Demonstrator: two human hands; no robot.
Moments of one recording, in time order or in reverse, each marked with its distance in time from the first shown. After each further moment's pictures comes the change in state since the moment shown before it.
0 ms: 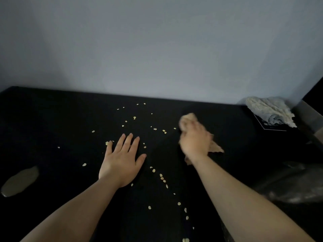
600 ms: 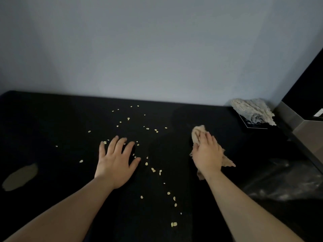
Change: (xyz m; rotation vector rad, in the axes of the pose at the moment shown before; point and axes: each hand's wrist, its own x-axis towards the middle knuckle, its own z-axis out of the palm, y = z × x) left_hand -0.028 0.011 -0.007 0.074 0.093 0.009; right_hand -0.047 0.062 -0.021 -0.029 0.000 0.012
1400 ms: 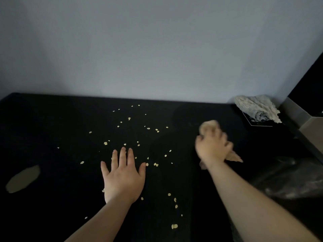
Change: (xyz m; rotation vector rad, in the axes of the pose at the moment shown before) left_hand -0.024 0.037 0.017 -0.151 -0.014 -0.275; right_hand 0.027 0.001 -0.001 -0.022 -0.024 0.241
